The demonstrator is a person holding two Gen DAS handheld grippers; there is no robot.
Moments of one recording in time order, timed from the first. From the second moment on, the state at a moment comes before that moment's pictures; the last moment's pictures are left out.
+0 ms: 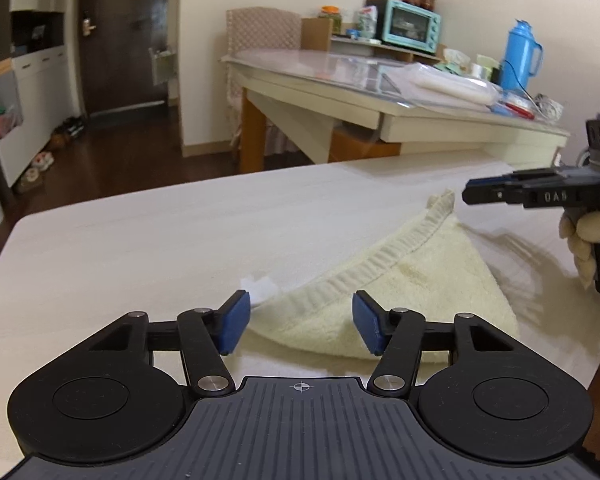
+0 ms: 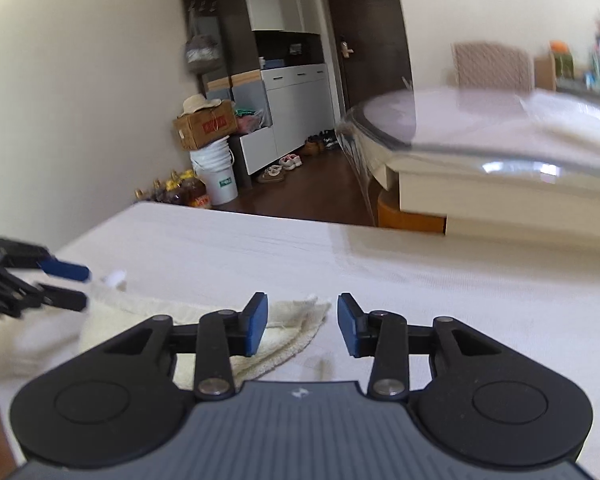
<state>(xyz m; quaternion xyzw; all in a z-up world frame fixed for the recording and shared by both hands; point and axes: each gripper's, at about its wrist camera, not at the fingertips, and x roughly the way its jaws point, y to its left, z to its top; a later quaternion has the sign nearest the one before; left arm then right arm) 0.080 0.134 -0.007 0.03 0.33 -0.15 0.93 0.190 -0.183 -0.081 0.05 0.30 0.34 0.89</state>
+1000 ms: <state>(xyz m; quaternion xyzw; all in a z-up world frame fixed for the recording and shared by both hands) 0.093 0.135 -0.016 0.02 0.32 -0.10 0.94 0.203 -0.166 -0.073 0.01 0.27 0.33 0.91</state>
